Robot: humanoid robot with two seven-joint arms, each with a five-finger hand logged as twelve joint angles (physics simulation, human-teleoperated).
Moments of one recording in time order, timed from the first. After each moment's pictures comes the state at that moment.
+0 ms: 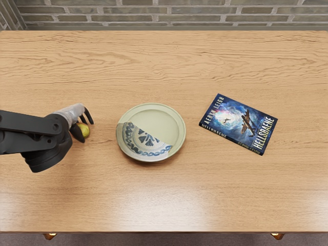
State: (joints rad) left arm -1.50 0.50 0.61 -1.58 0.57 0.61 0.61; right arm -0.04 0.00 0.06 0.23 -0.04 0.12 -0.04
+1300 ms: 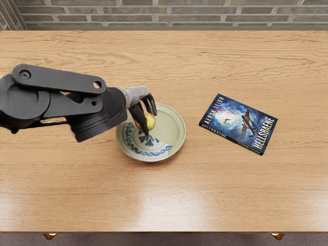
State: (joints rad) left arm -1.66 0.32 0.35 -1.58 0.34 0.42 0.61; right arm -0.04 0.00 0.06 0.23 -0.04 0.12 -0.04
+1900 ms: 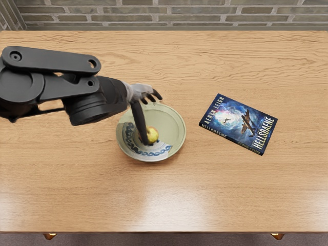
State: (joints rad) left arm -1.69 0.35 0.29 -1.52 0.27 0.21 0.61; right arm -0.04 0.00 0.06 0.23 -0.04 0.12 -0.04
